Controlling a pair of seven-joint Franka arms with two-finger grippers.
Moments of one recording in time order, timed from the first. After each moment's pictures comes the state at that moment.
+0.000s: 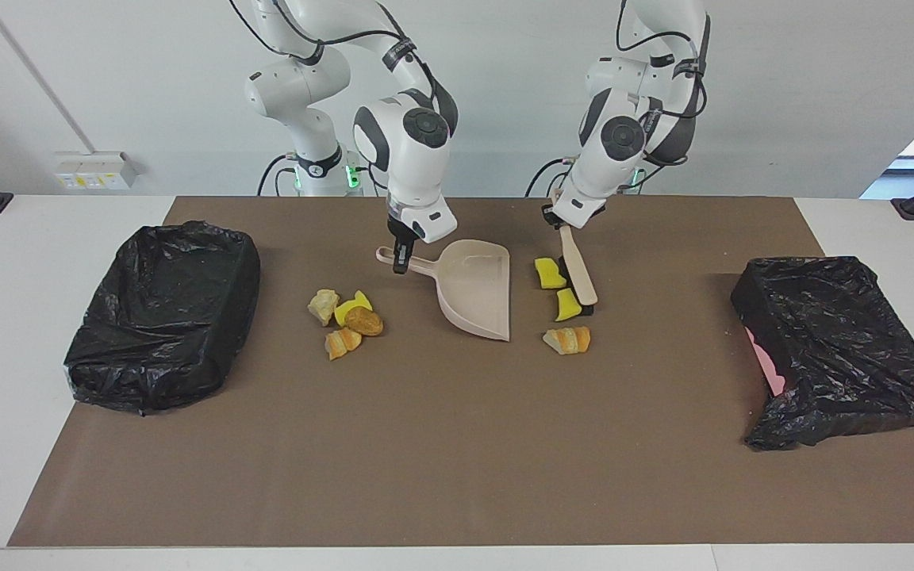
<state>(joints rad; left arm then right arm) -0.50 -0.19 -0.07 -2.44 -0.22 2.00 -0.58 0.62 0.06 -0.06 -2.11 -0.17 2.04 -0.83</state>
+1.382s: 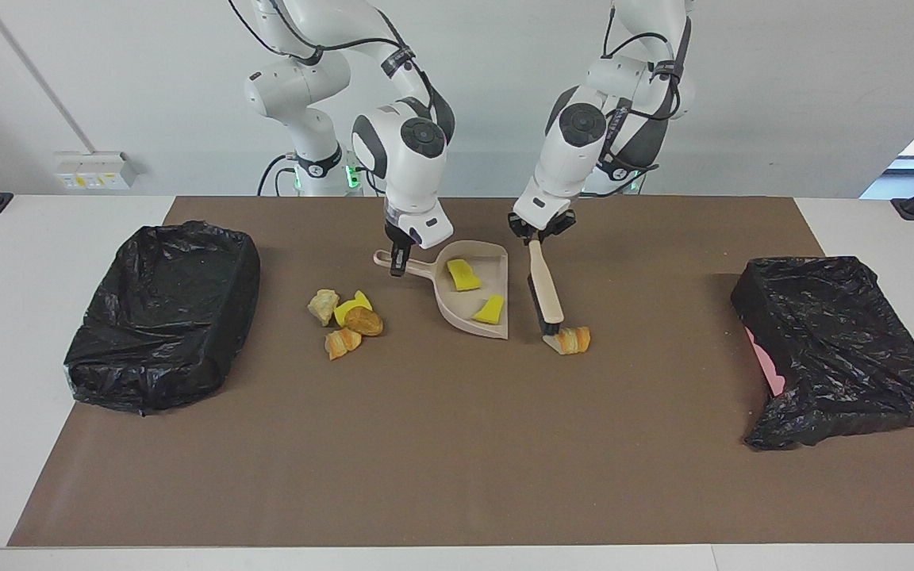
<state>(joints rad) -0.49 -0.05 -0.05 -2.20 -0.08 2.02 -0.50 0.61 0.06 -0.06 -2.16 -0.17 2.08 -0.83</state>
